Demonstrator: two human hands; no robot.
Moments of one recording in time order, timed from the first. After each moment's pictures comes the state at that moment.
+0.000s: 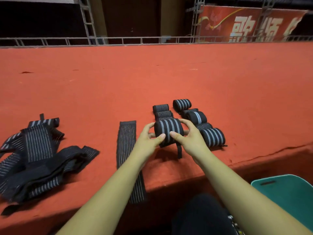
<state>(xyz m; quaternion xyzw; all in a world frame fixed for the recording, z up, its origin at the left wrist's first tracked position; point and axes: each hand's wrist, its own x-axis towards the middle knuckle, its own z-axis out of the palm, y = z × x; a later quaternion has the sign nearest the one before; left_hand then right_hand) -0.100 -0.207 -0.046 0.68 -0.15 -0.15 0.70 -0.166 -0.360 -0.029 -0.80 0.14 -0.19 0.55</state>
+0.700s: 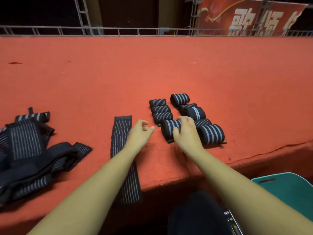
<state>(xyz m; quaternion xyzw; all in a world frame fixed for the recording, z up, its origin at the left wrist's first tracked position) -0.046 -0.221 -0.070 0.84 -0.12 -0.05 0.52 -0.130 -0.381 -0.059 -0.91 0.17 -0.22 0.31</state>
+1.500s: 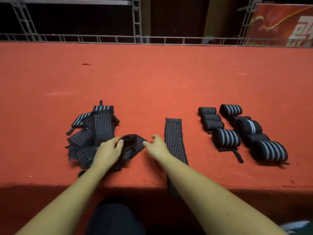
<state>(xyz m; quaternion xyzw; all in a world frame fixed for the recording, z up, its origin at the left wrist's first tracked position) -0.075 0.060 -0.080 0.94 -0.01 0.10 0.32 -0.073 -0.124 -0.066 -0.88 0.11 0.05 0.47</state>
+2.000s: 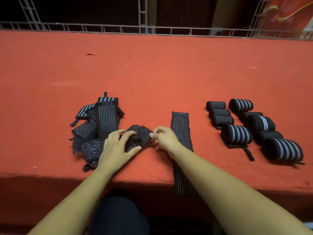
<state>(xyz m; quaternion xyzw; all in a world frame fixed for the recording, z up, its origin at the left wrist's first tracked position) -0.076 0.070 -0.117 0.95 -0.12 0.17 0.22 -0.055 -0.133 -0.078 -0.78 0.06 0.06 0.62</state>
